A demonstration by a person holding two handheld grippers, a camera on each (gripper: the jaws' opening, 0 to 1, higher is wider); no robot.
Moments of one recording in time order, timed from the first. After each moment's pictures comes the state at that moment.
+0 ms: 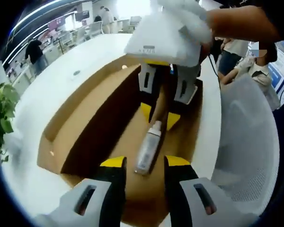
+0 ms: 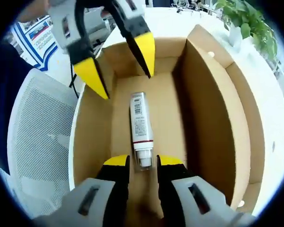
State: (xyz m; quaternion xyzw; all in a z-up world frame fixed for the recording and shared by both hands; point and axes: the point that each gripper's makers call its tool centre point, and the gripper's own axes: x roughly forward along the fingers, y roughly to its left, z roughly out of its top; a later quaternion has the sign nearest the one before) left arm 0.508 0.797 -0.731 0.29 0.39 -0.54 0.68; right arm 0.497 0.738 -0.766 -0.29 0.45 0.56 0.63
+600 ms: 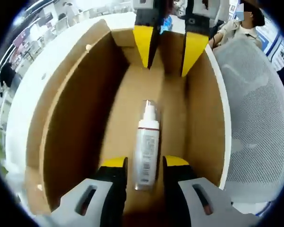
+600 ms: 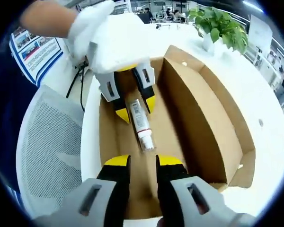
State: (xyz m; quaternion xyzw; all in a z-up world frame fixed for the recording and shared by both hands) left arm 0.500 0.778 -0.790 0.39 0.42 -0.58 0.58; right arm 0.479 0.700 -0.728 -0.22 0.42 0.52 0.71
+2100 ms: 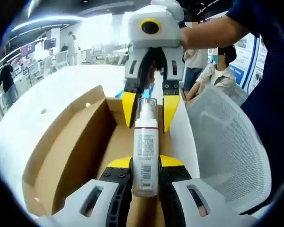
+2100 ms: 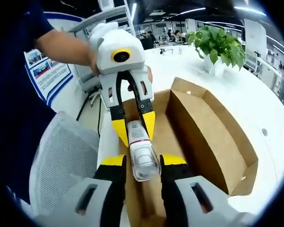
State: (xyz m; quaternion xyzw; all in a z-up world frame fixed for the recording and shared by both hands) left arm 0.480 0.747 -0.682 0.16 0.27 -0.71 0.63; right arm 0.483 0.732 -0.666 -0.12 0.34 0.57 0.74
